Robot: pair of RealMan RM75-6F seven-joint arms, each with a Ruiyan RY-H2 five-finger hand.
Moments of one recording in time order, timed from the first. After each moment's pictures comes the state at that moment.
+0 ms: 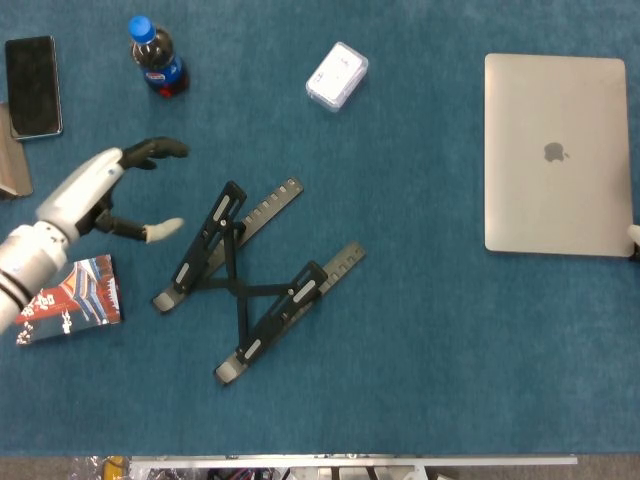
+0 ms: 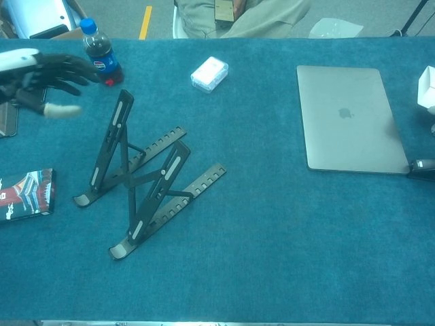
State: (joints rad) left arm -0.61 -0.99 -0.11 -1.75 1.44 0.73 -0.87; right arm 0.22 -1.02 0.09 -1.85 -1.52 1.33 -0.11
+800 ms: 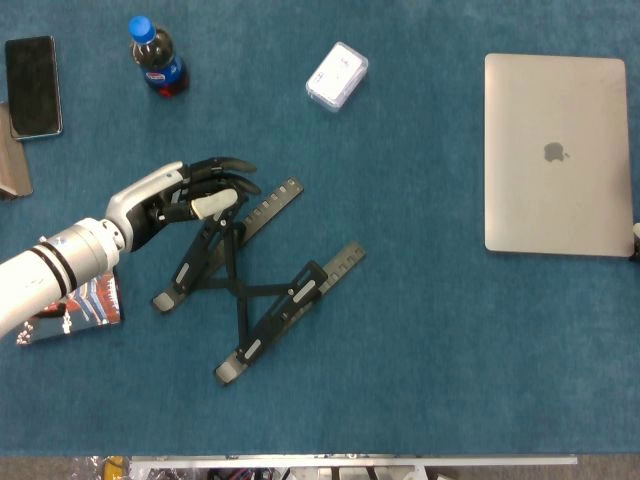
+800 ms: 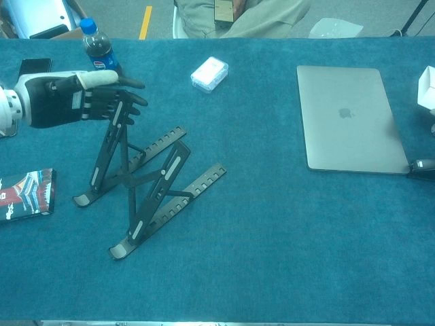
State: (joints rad) left arm -0.81 -1.05 0.01 -1.65 1.74 0.64 -1.78; right arm 0.23 -1.04 0.09 -1.81 -1.50 1.33 -0.07
